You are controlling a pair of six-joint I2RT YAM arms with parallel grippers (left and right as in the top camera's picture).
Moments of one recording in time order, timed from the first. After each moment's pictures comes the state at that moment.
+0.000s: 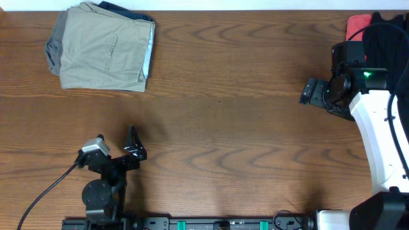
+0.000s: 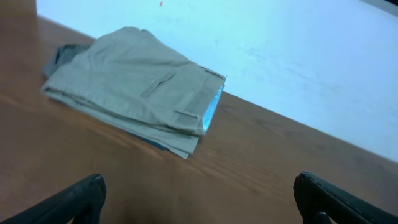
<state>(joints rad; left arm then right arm) 0.03 0.01 0.14 -0.26 -0.02 -0.38 -0.01 1.54 1.34 -1.11 0.10 0.39</state>
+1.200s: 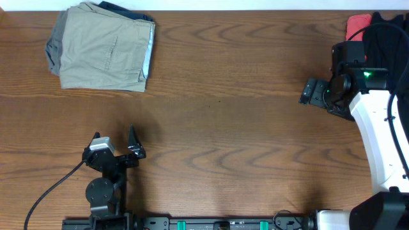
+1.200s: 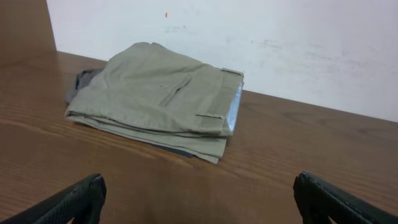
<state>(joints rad) 0.10 0.01 0.01 -0.11 0.00 -0.19 -0.01 1.54 1.34 -1.11 0.10 0.39</state>
